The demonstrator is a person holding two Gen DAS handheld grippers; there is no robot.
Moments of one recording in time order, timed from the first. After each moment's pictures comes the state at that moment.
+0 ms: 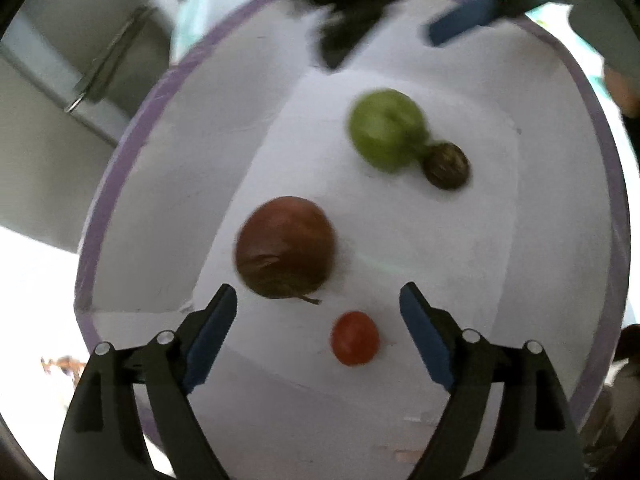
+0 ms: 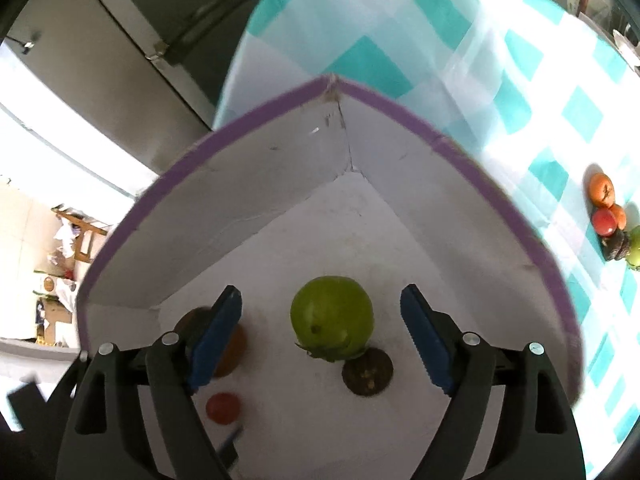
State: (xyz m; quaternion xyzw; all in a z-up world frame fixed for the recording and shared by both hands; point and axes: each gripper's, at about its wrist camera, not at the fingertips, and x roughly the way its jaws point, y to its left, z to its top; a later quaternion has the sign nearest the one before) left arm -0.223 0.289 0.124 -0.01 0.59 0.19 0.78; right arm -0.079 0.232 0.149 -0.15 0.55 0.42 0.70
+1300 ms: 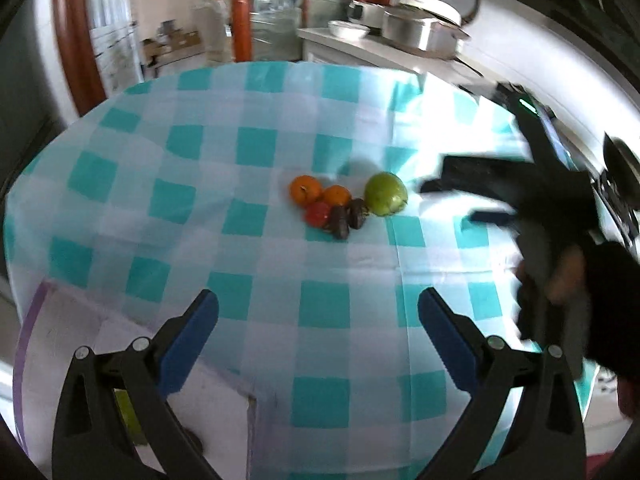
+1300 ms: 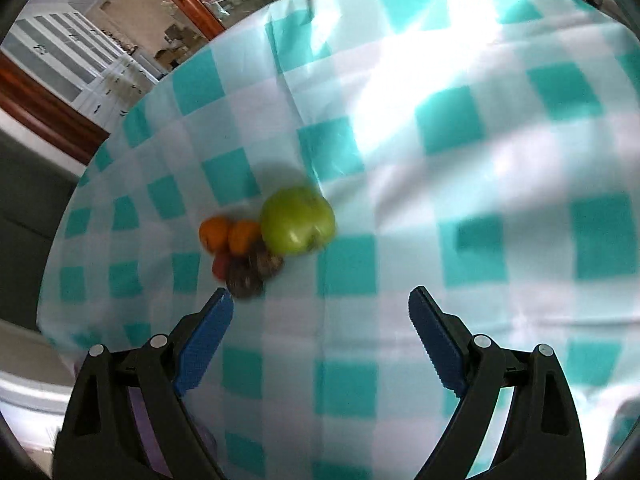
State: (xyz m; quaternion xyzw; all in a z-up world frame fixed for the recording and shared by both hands) left arm 0.011 0.134 0.170 -0.04 0.46 0.00 0.89; right arm 0.177 -0.050 0.097 0.16 0.57 0.12 0.80
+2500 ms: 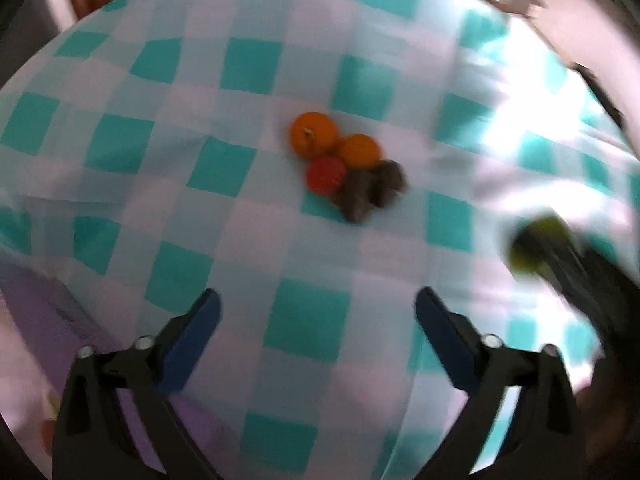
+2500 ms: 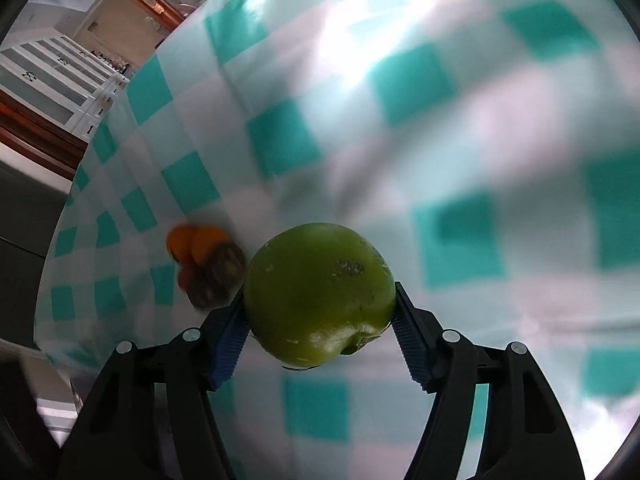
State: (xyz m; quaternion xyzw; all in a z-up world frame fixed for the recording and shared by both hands) left arm 0.111 0.119 0.087 -0.10 0.56 0.11 0.81; right arm 0.138 -0.109 0.066 0.20 0.56 0.11 0.79
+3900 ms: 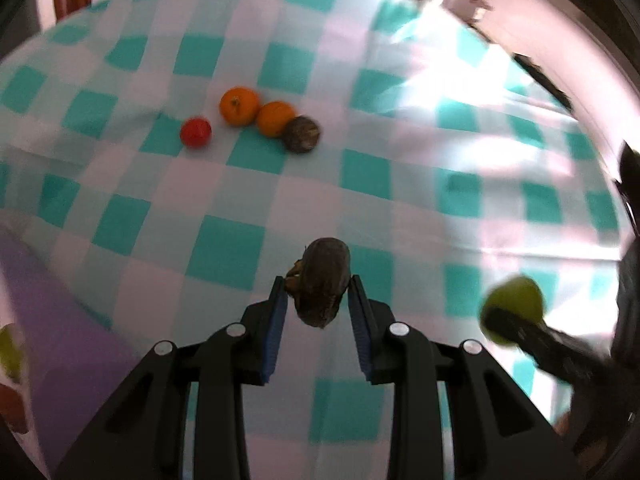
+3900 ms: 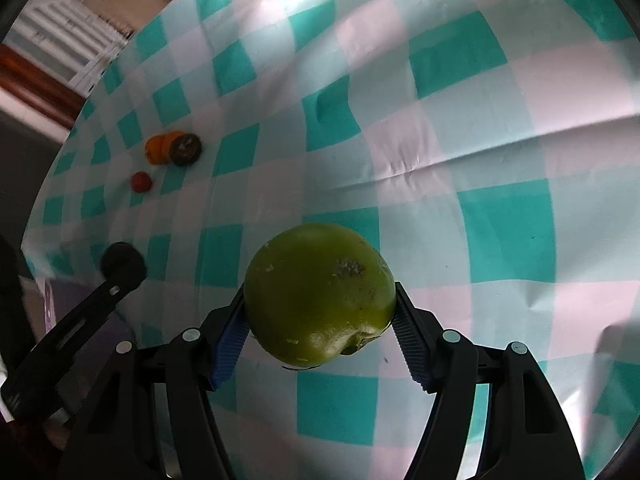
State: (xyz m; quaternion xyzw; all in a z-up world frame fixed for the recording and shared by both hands) left arm 0.030 0.072 0.107 -0.11 0.51 0.02 0.85; right arm 0.050 -0.163 0.066 0.14 0.59 0.15 0.79
